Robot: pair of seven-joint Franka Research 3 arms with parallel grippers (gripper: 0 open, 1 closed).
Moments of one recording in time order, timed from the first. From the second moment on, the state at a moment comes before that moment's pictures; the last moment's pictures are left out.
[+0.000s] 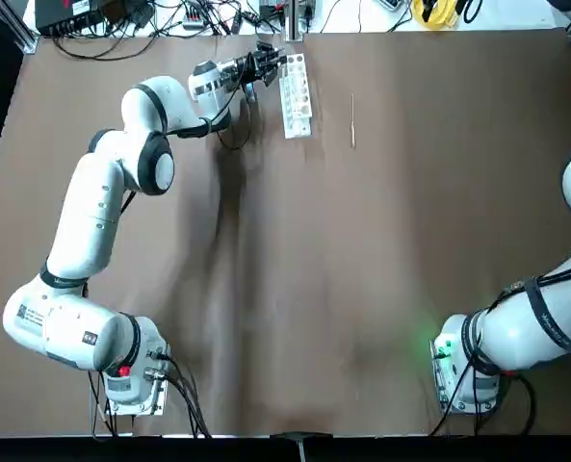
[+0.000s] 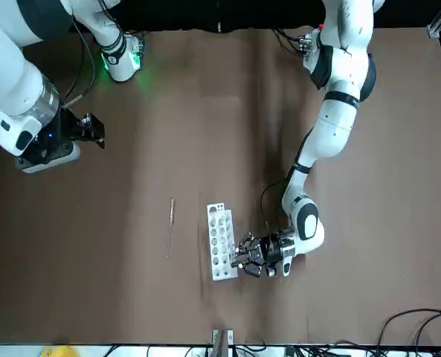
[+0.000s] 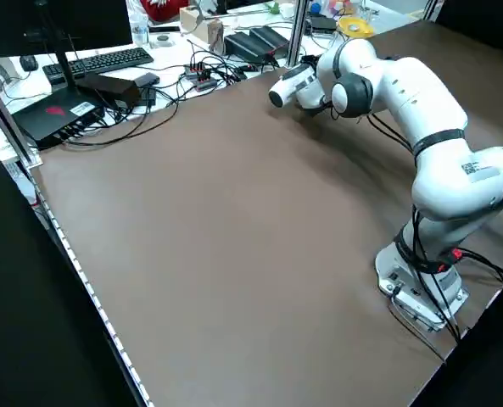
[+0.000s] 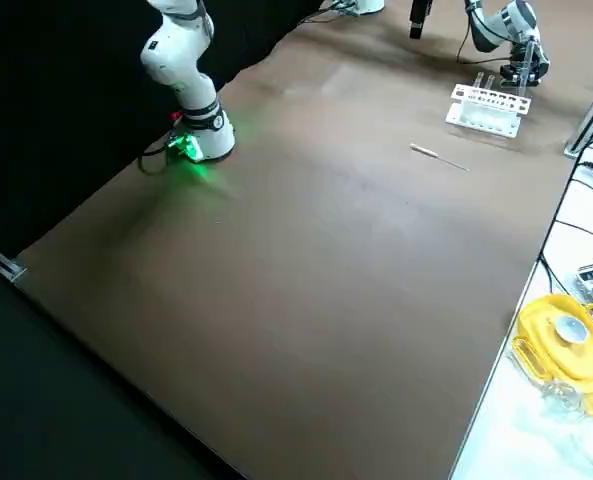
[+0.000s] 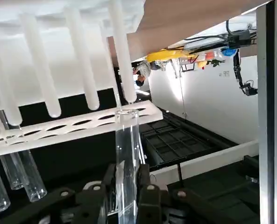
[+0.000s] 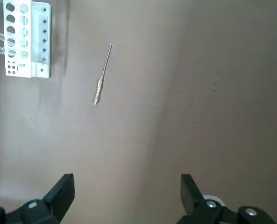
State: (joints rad) left arm -0.29 1.29 -0.12 -0.94 -1.93 1.99 -0.59; right arm 0.27 0.15 -0.02 -1.42 0.04 1.55 0.02
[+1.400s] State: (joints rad) left arm -0.29 1.29 -0.11 -0.93 -1.95 2.02 -0.57; right arm 0.27 0.15 -0.02 -1.42 0.04 1.55 0.02
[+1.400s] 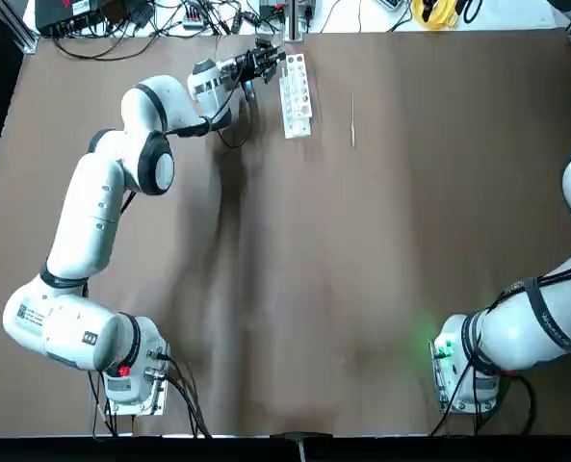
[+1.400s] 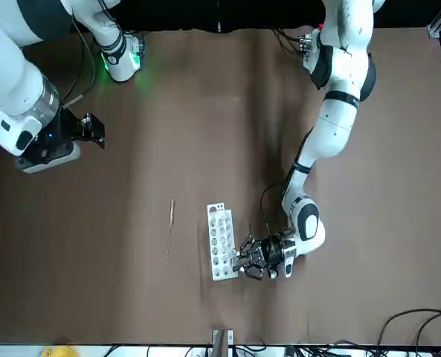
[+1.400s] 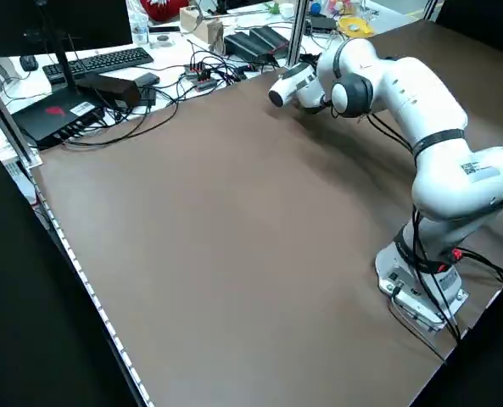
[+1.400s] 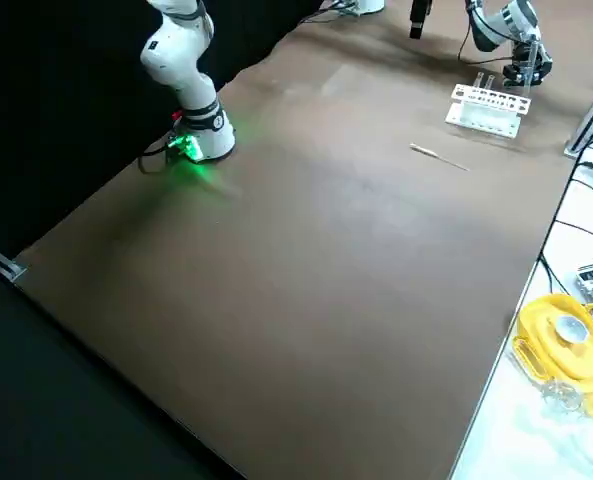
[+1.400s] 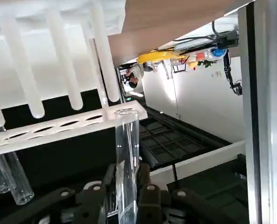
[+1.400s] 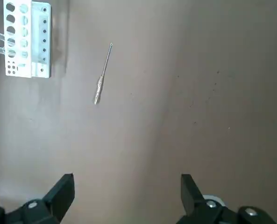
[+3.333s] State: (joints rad) left arm -0.29 1.31 -0.11 -0.93 -1.98 2.02 -0.52; right arm 0.27 0.15 -0.02 -1.42 0.04 1.55 0.02
